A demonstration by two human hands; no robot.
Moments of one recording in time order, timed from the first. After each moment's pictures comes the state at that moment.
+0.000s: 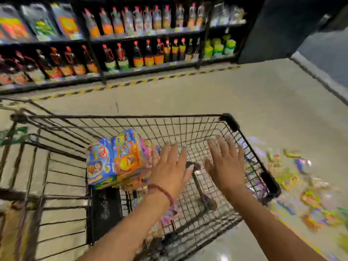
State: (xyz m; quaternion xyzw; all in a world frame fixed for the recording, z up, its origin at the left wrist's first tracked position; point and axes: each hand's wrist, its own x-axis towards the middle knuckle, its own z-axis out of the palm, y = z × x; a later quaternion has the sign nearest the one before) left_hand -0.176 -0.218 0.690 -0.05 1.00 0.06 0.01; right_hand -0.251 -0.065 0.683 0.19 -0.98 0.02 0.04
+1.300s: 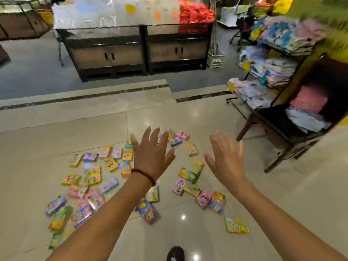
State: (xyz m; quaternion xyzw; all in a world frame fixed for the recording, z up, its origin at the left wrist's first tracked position) left_hand 0.043 0.522 0.810 0.62 0.77 0.10 -0.11; right_hand 0.249 0.606 0.780 -0.50 -0.84 -0.07 0.19
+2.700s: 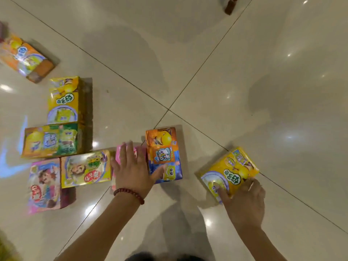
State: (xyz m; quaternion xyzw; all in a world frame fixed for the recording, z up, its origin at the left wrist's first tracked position) left_hand 0.267 0.844 -0.038 0.74 0.64 -0.12 0.18; right_hand 0.491 0.702 -0.067 -0.91 -0.37 0.18 -0.04
